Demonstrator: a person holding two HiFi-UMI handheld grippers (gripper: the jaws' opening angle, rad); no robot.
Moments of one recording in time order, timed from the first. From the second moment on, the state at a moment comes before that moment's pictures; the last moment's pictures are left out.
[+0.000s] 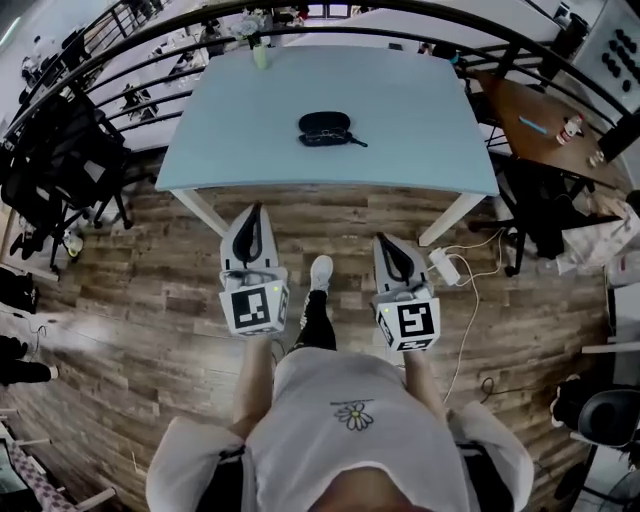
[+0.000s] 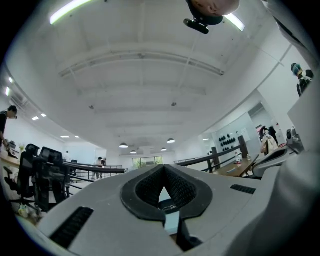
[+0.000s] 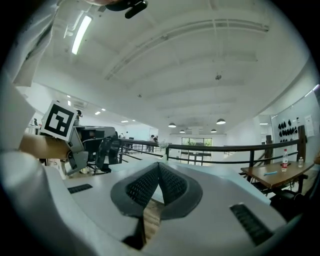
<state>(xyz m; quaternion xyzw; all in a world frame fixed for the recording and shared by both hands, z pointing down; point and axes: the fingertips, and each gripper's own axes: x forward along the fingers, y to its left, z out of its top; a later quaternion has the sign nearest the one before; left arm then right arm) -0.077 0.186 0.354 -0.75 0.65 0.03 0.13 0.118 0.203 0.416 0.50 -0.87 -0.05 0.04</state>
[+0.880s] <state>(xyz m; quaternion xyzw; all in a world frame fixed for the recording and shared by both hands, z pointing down) -0.134 -0.140 0.313 -0.77 0.62 0.08 0.12 0.054 -0.131 0.381 0.55 -0.82 -0.12 0.11</state>
